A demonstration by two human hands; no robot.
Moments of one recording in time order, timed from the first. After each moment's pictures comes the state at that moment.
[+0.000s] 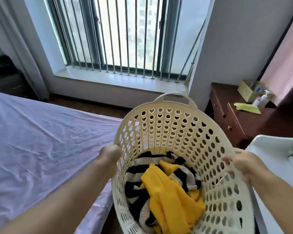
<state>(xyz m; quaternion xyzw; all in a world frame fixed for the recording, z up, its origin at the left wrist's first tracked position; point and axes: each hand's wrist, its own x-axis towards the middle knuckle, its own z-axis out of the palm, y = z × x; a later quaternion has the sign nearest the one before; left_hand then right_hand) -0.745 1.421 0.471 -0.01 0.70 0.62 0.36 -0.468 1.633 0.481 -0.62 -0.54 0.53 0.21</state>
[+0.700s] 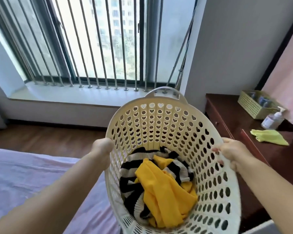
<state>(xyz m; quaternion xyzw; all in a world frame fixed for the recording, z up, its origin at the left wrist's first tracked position) -1.017 1.730 0.497 0.02 0.75 0.58 0.32 -0.711 1.904 0.499 -0.65 -0.51 0.50 0.26</state>
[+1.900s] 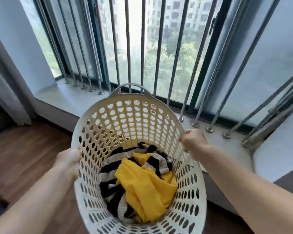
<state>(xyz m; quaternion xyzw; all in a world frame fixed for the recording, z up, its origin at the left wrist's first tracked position) -1.516 2.100 0.452 -0.25 0.70 0.63 0.21 -1.350 2.384 0.469 -0.48 -0.73 0.49 0.07</state>
